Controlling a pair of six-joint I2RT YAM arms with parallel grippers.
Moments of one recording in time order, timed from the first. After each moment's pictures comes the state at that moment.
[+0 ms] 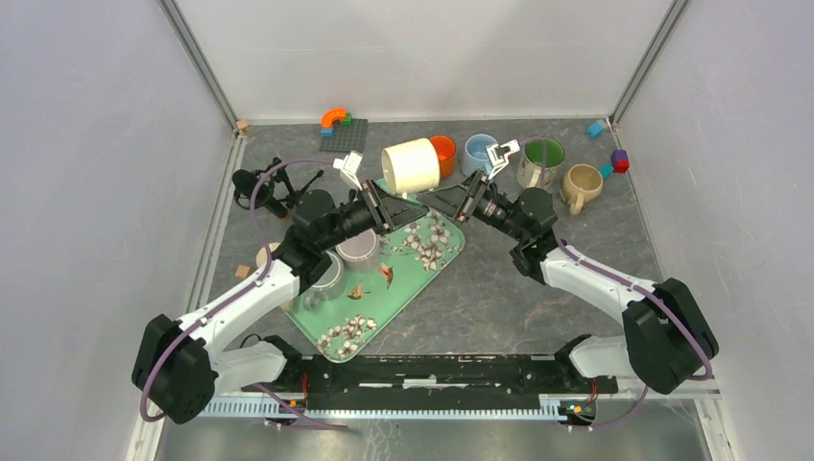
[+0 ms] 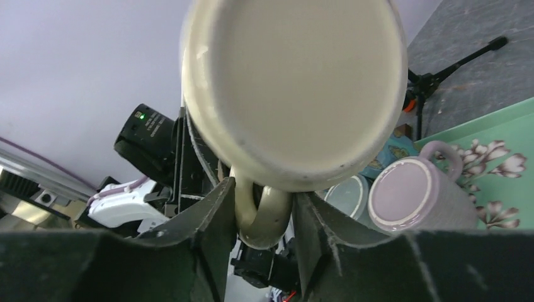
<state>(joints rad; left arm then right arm) -0.59 1.13 0.72 0.46 0.46 -1.13 0.56 1.32 0.70 0.87 -0.52 1.11</state>
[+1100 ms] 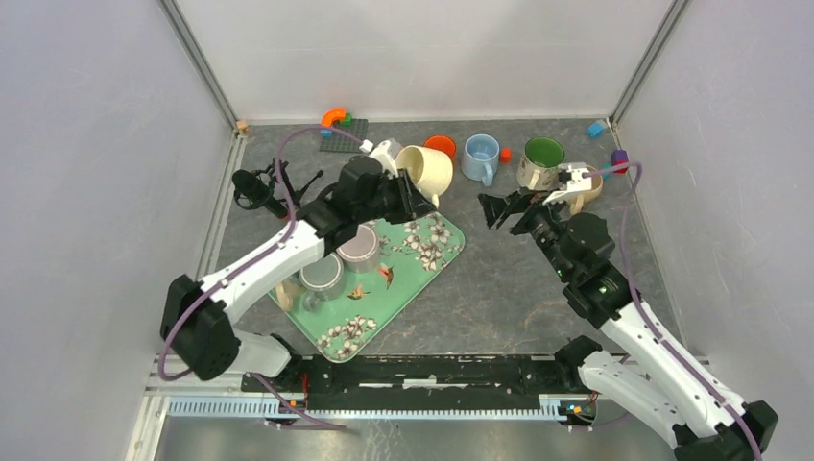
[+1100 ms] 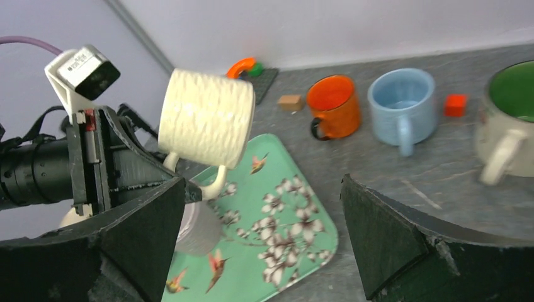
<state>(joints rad) -0.67 1.35 1.09 -0.16 0.21 -0.75 0.56 0.77 0.70 0.08 0.12 0.45</state>
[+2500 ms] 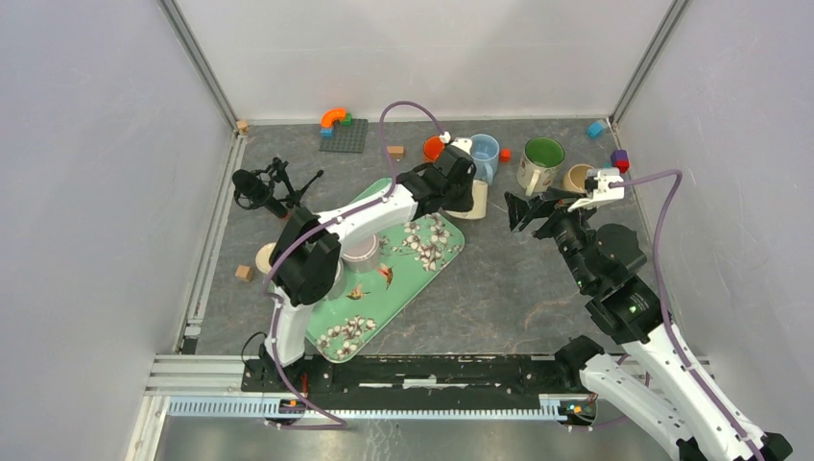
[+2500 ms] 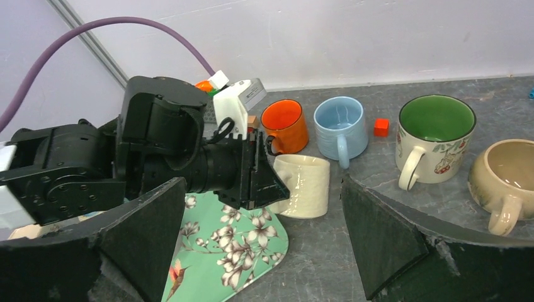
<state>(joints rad) -0.82 2.04 1.69 -0.38 -0.12 -0.51 0.56 0.62 0.79 -0.13 0.28 0.29</state>
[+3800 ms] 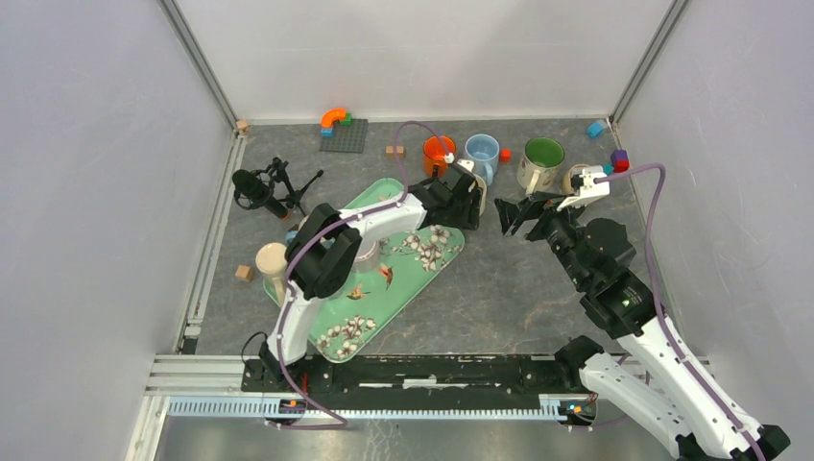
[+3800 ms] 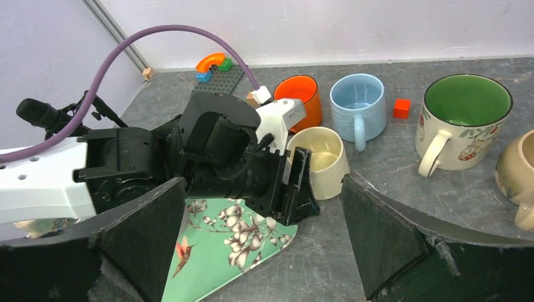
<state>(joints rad) -0.83 2.16 1.65 -0.31 -0.08 -0.51 0.56 0.65 0.79 -0.15 0.20 0.31</state>
